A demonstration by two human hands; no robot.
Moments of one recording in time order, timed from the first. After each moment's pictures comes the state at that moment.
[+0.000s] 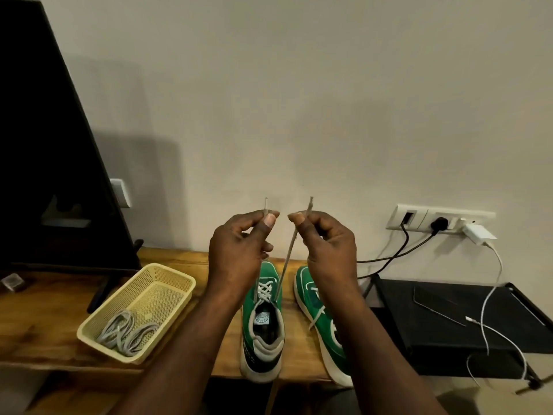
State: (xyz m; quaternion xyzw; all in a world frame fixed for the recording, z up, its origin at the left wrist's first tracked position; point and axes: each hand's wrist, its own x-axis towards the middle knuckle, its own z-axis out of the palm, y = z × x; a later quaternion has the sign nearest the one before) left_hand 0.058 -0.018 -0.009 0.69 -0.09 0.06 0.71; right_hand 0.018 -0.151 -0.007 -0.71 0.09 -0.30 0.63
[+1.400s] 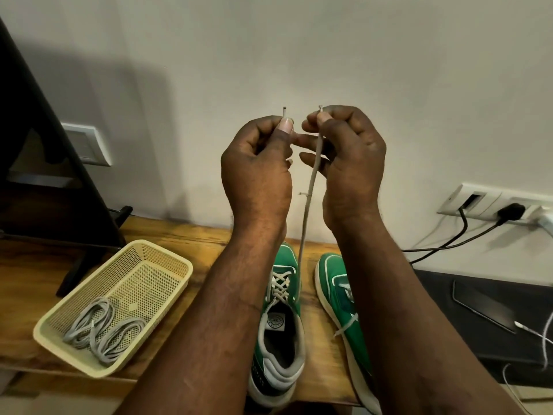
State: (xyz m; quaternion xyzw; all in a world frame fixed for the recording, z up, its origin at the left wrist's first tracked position) left_hand 0.162 -0.062 -0.011 0.58 -0.03 0.16 0.80; right_hand 0.149 -0.150 0.003 -0.62 0.01 -0.31 0.72
